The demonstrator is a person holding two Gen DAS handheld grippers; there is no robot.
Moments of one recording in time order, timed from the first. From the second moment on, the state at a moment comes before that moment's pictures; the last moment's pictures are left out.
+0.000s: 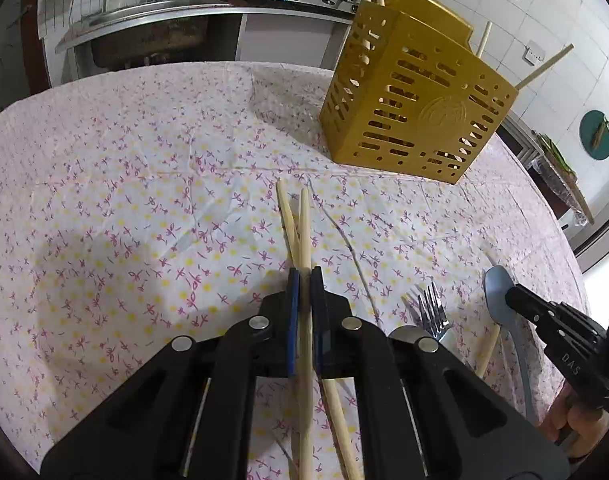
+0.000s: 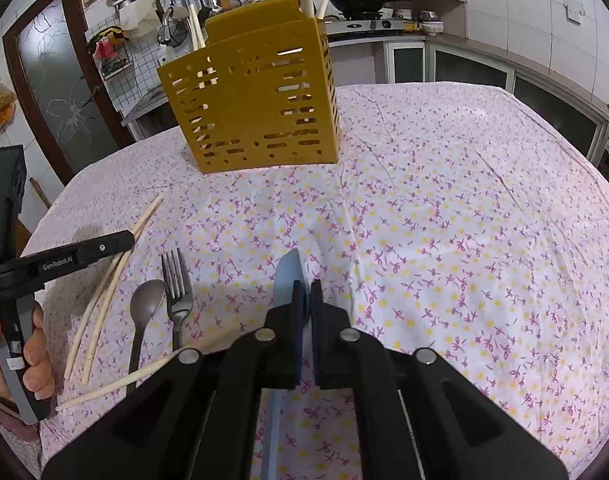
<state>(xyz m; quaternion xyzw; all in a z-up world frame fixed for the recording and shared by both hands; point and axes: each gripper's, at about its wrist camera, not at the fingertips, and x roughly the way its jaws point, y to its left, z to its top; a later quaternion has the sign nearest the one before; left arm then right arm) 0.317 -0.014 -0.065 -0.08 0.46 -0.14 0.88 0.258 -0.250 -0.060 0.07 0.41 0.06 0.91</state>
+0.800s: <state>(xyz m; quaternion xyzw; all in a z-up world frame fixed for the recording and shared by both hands) 0.317 -0.008 -0.061 -0.09 0.45 -0.15 0.87 0.258 -0.245 -0.063 0.07 0.41 0.06 0.91</state>
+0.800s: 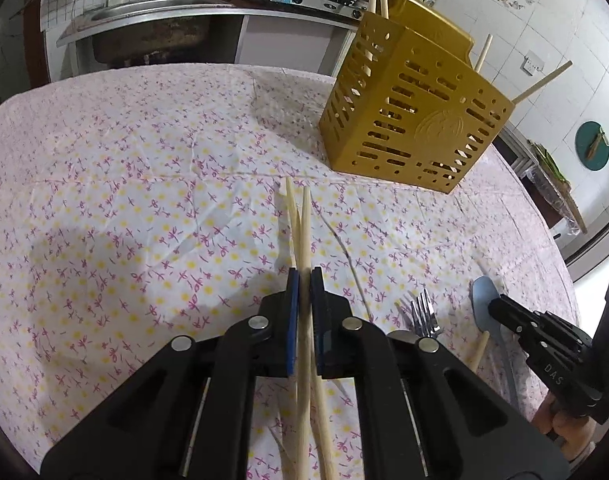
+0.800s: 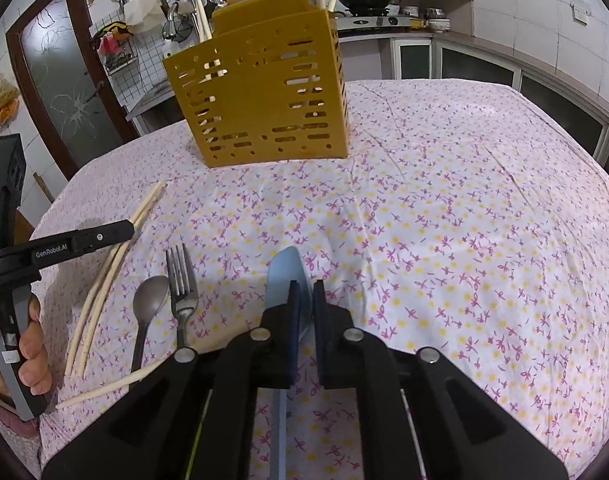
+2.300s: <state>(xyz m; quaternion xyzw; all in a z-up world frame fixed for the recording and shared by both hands) 0.284 -0.008 -0.017 -0.10 0.42 -0.17 0.88 0.267 -0.263 -0.046 0.06 0.43 0.05 0.90</state>
